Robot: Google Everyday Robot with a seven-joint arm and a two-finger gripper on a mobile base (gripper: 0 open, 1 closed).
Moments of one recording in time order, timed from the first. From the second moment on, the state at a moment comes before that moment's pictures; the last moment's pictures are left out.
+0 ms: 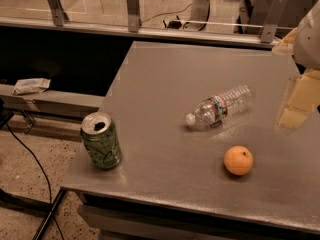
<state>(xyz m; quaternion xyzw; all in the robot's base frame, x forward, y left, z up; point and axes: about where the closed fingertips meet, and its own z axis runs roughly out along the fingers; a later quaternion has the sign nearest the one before) 0.438 -0.217 0.976 -0.60 0.78 -0.03 0.16</state>
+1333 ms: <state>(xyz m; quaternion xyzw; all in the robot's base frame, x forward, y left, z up) 0.419 -0.199 0.896 -0.62 0.77 -0.01 0.14</state>
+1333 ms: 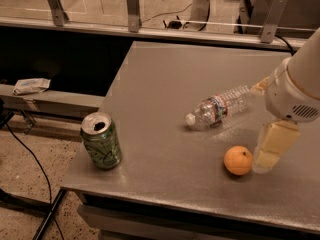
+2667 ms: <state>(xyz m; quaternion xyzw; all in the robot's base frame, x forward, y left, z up) 0.390 -0.188 0.835 -0.63 0.77 0.02 0.09</state>
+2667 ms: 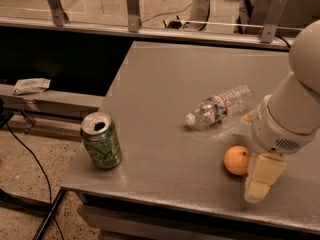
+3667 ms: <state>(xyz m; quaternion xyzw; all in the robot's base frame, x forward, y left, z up) 0.386 -0.170 0.826 -0.64 0.76 0.04 0.10</state>
